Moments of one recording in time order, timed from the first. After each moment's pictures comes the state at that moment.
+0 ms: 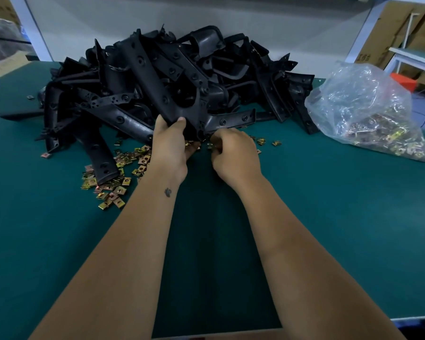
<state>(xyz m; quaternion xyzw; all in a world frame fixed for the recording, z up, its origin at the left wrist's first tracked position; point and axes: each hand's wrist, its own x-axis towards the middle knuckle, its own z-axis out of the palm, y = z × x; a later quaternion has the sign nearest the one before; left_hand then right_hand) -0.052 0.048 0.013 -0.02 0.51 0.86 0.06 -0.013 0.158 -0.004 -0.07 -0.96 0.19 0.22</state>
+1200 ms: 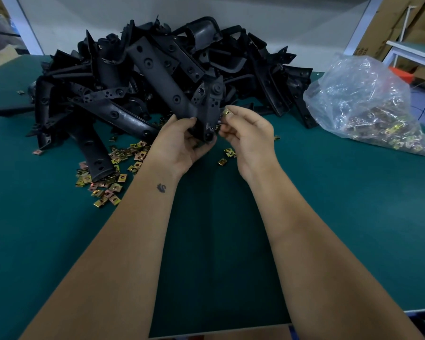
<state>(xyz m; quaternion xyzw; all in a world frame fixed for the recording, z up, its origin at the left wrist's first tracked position) -0.055 0.050 0.010 0.03 0.42 0.88 0.21 -0.008 0.169 0.013 -0.11 -0.55 0.79 0.24</state>
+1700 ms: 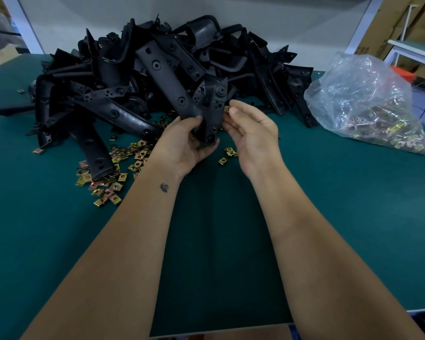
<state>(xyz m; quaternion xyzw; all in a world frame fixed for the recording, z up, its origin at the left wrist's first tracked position) -0.057 0.055 0.004 0.03 0.43 0.87 0.23 -0.007 0.174 0.014 -0.07 -0.49 0.84 0.23</state>
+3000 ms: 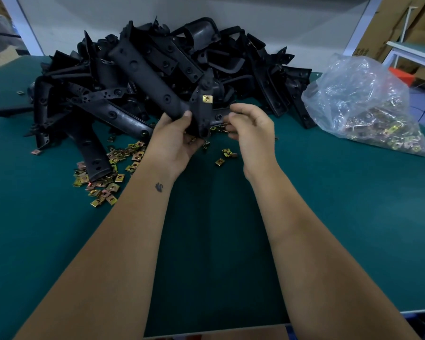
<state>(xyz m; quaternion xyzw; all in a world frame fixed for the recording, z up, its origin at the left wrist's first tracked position) -0.063 0.052 0.005 0.04 0.43 0.89 0.15 -0.005 0.179 0.013 -0.12 -0.66 0.69 0.27</state>
